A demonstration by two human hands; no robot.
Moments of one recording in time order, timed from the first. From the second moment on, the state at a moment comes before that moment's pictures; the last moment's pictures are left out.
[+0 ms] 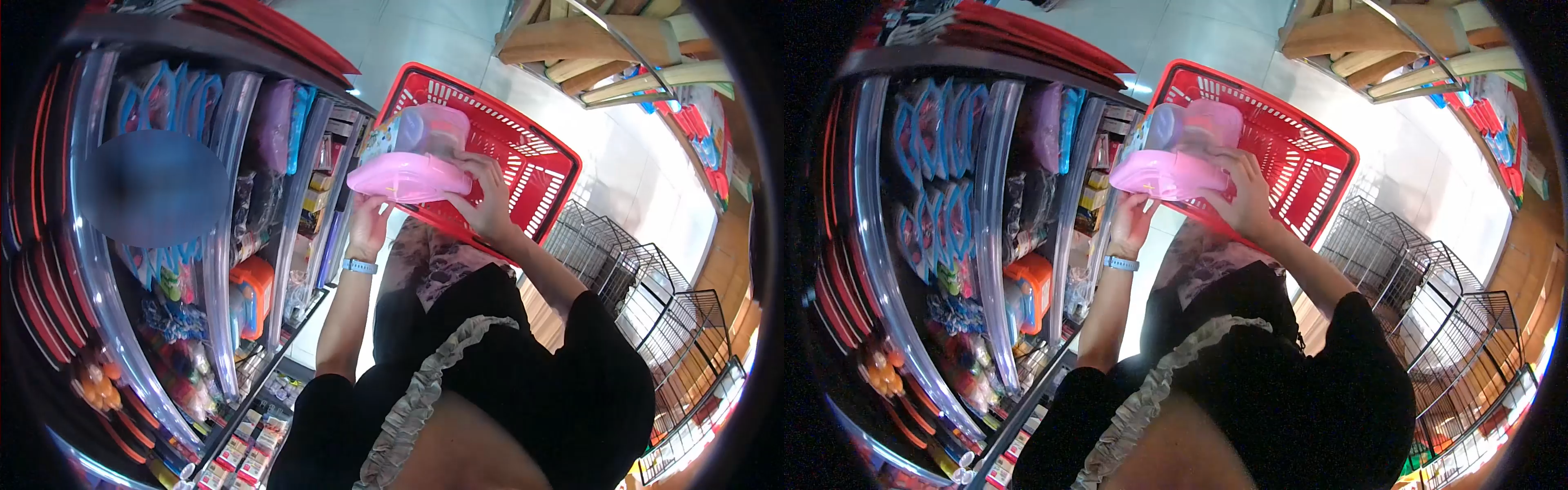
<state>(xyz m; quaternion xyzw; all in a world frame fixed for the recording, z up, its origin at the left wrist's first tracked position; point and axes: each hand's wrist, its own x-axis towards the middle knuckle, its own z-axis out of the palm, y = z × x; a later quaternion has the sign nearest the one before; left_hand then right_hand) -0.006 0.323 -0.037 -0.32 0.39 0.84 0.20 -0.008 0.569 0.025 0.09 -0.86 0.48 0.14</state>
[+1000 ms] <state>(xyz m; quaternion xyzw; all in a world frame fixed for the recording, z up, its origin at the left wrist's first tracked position) 0.505 0.029 0.036 -0.49 0.49 0.71 -0.10 0.178 0.081 0.026 0.57 -0.61 0.36 -0.41</state>
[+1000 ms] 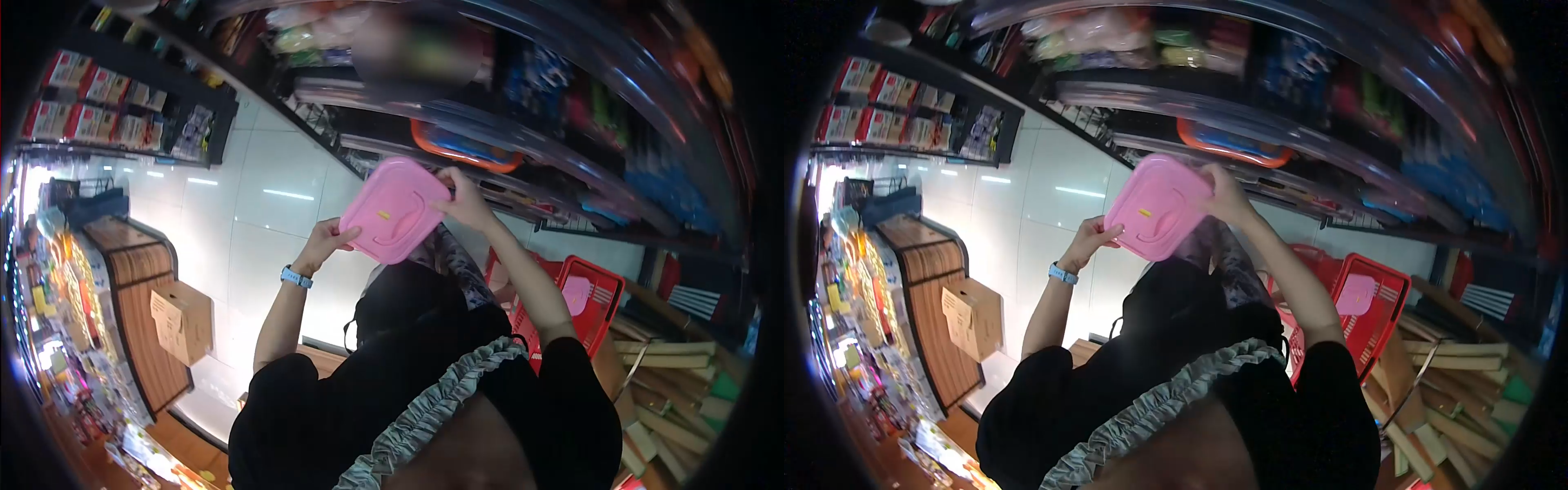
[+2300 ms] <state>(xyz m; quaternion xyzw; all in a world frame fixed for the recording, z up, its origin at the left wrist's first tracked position) 0.363 -0.012 -0.017 -0.42 0.12 0.76 -0.48 0.196 -0.078 -0.014 0.56 -0.78 0.01 -0.28</state>
